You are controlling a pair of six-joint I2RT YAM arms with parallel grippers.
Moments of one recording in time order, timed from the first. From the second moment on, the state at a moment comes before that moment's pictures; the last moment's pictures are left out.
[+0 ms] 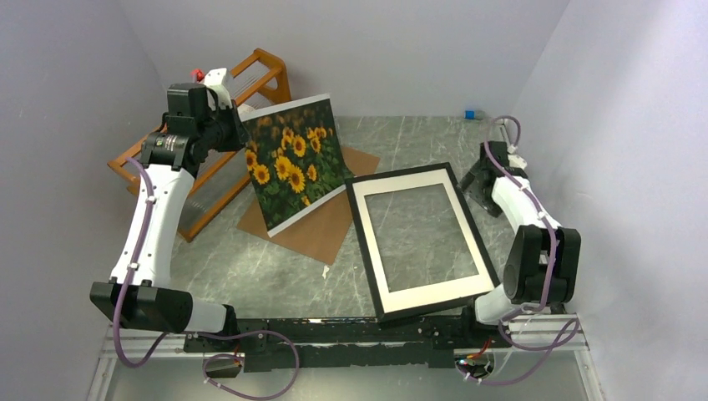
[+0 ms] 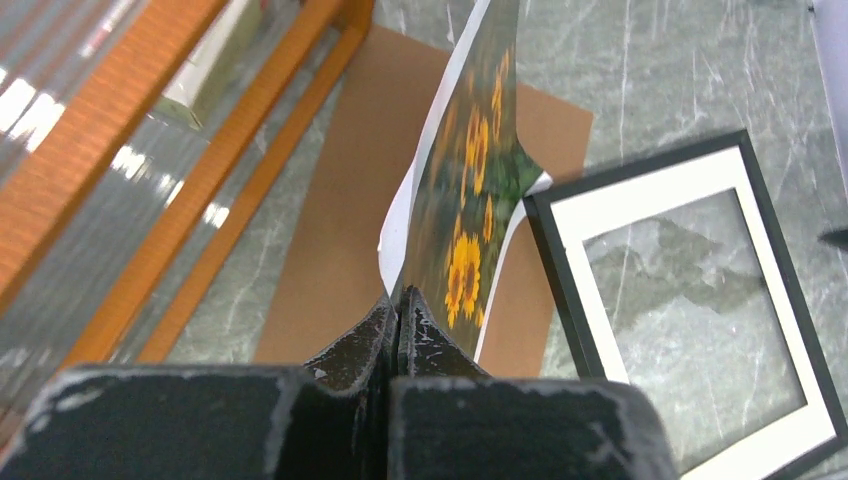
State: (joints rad) left arm -0.09 1.37 1.63 -0.81 0.18 -0.20; right arm -0.06 1.52 1.10 -0.59 0.30 0.64
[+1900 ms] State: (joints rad) left arm -0.18 1.65 2.00 -0.59 0.47 -0.21; right arm -0.29 1.18 0.64 -0.86 0.26 1.05
